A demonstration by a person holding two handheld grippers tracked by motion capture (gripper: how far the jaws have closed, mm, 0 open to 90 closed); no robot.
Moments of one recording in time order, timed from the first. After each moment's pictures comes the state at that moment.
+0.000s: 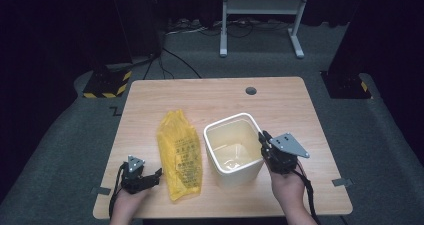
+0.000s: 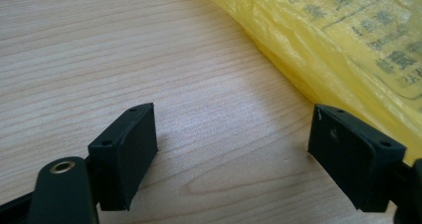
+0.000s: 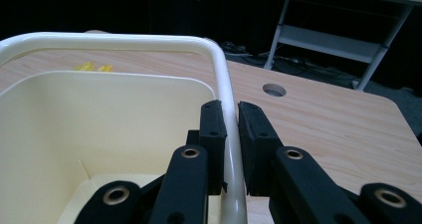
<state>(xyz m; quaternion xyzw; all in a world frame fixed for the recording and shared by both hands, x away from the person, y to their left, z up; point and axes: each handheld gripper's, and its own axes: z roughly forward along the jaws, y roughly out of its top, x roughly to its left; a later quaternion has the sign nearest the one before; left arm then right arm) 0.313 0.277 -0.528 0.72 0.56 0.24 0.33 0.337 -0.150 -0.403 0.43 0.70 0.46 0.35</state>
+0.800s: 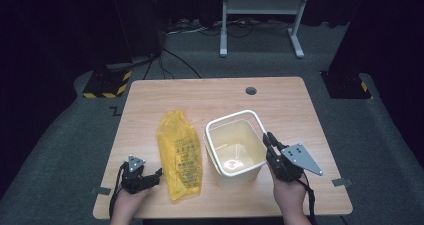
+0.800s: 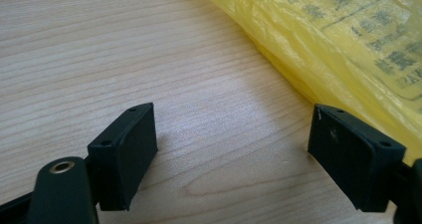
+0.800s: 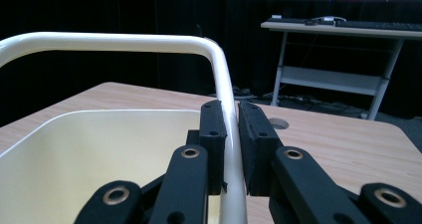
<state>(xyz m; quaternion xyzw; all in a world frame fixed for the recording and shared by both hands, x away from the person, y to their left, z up) 0.313 0.277 -0.528 0.72 0.56 0.23 0.33 0.318 -0.165 -0.413 0.41 0.63 0.55 0.36</state>
